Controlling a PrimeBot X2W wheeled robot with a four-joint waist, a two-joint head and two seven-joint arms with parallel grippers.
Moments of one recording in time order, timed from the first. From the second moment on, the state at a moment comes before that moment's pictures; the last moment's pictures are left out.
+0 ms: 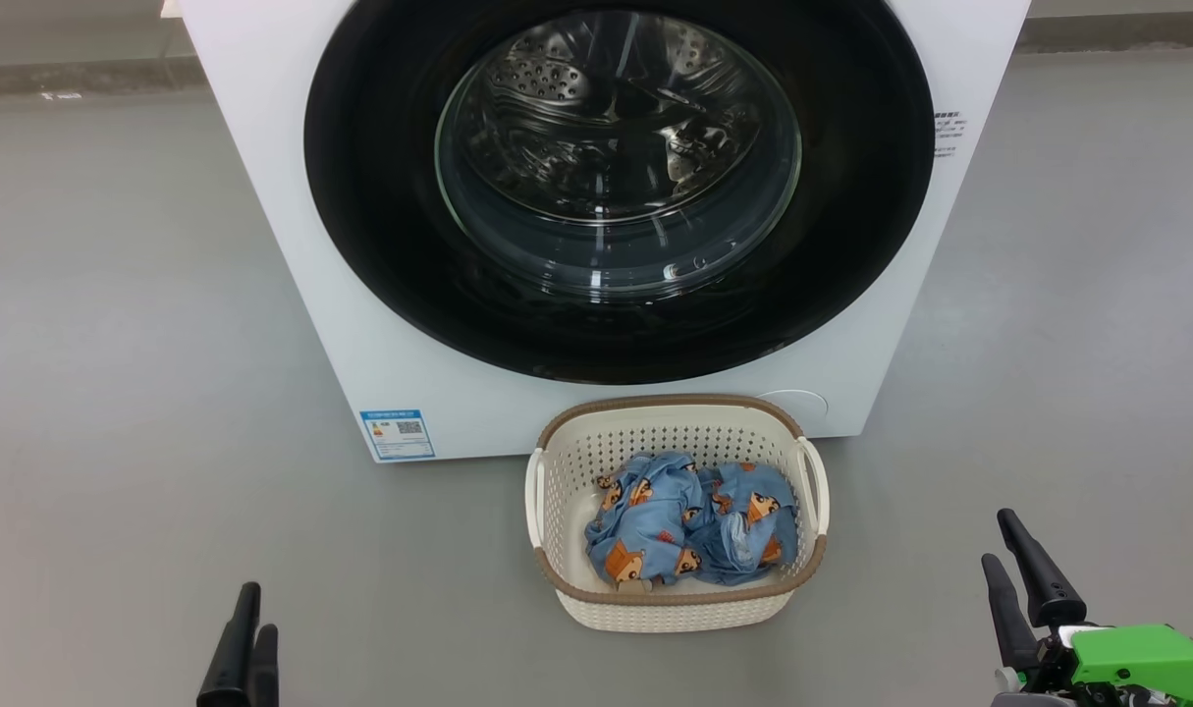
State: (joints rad) left arm -0.02 0.04 0.04 0.32 -1.64 -0.13 0.07; right arm -0.02 -0.03 -0.10 0.33 1.62 0.12 0.09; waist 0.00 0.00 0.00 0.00
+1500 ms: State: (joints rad) left arm -0.02 0.05 -0.02 0.27 -1.08 -0.13 -0.05; right arm -0.03 -0.06 -0.01 0.29 1.10 0.12 -0.04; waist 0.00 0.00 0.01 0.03
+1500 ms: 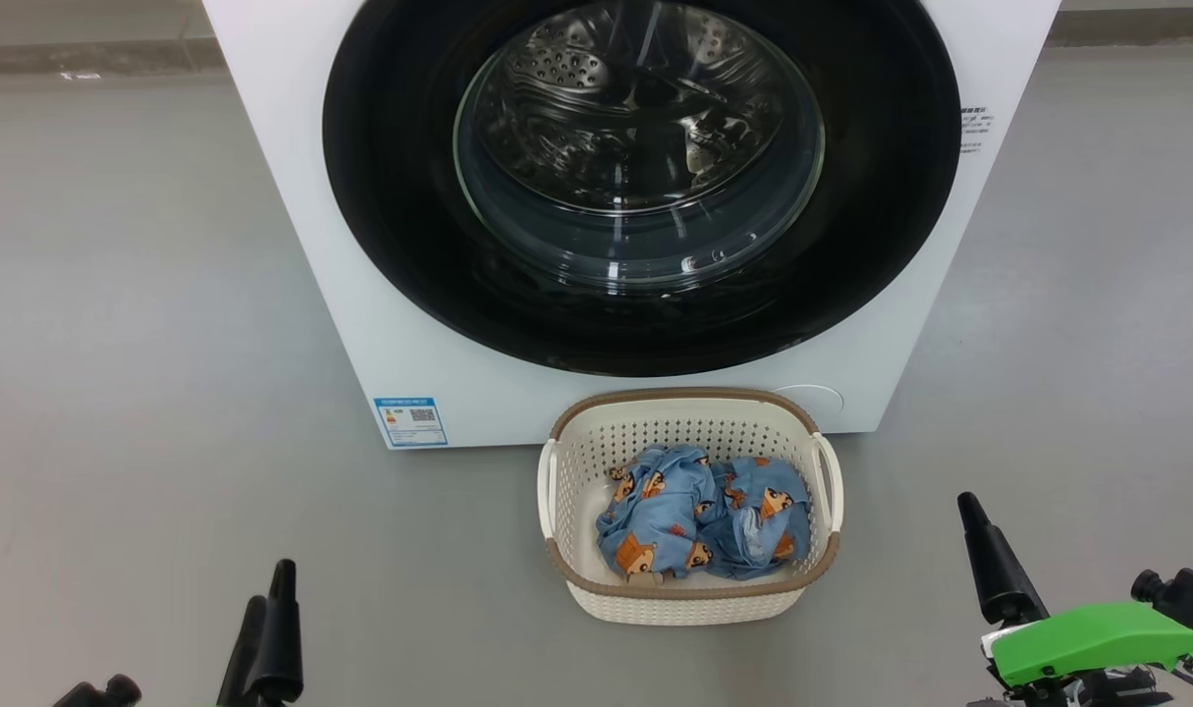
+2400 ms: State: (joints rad) left arm -0.02 0.07 -0.06 0.26 -0.76 -0.13 -0.12; right arm -0.03 -0.08 0.05 0.30 0.80 0.12 -0.12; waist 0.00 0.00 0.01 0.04
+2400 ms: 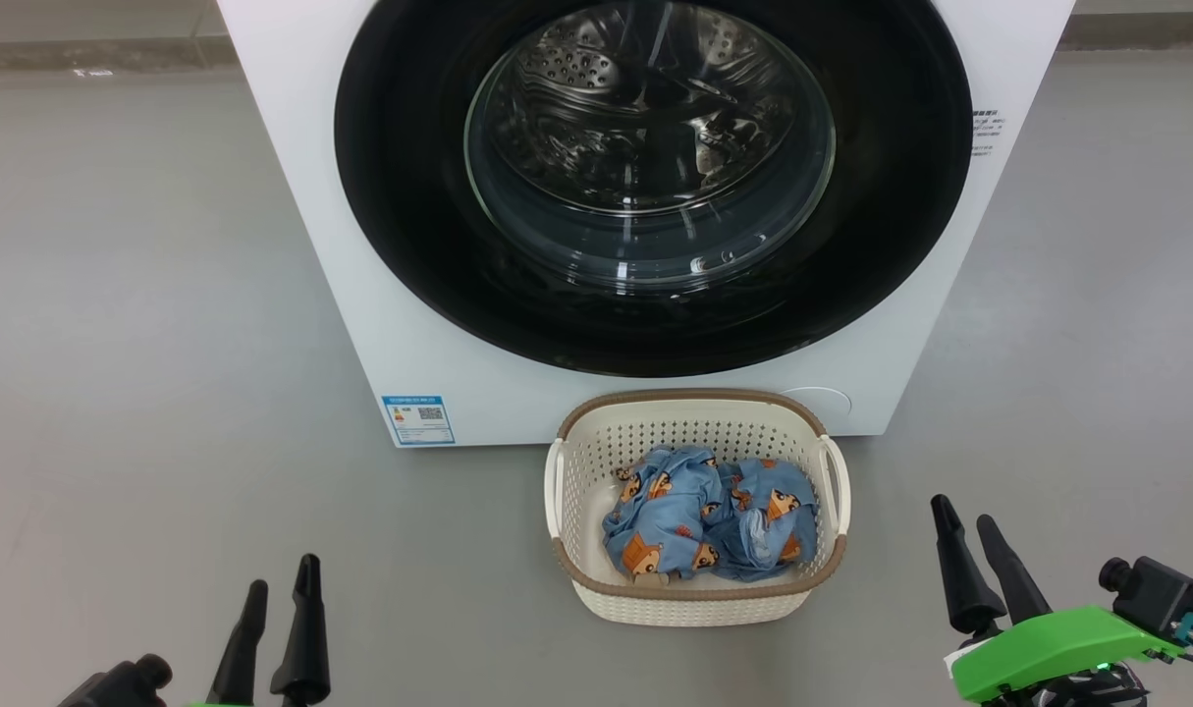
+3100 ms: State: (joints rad) left arm -0.02 0.08 -0.08 0.26 -0.55 -0.13 -0.18; right arm -0.03 -0.10 0.10 0.29 0.58 0.12 -0.17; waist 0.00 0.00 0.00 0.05
